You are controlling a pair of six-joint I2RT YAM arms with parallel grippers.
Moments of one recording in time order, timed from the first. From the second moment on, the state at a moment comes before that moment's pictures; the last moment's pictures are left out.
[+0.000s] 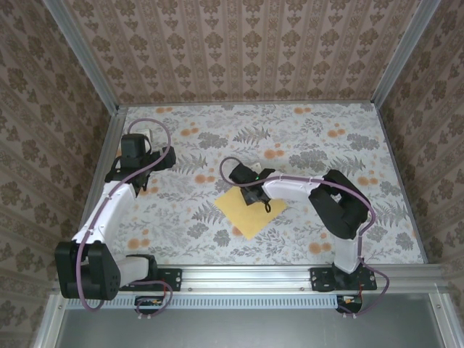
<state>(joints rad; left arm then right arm) -0.12 1.21 0.88 -0.36 -0.02 -0.19 0.77 1.91 1.19 -0.61 0.54 0.45</state>
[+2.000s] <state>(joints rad) -0.12 1.28 0.89 -0.42 0.10 -0.32 0.56 2.08 1.47 -0.78 0.09 0.34</state>
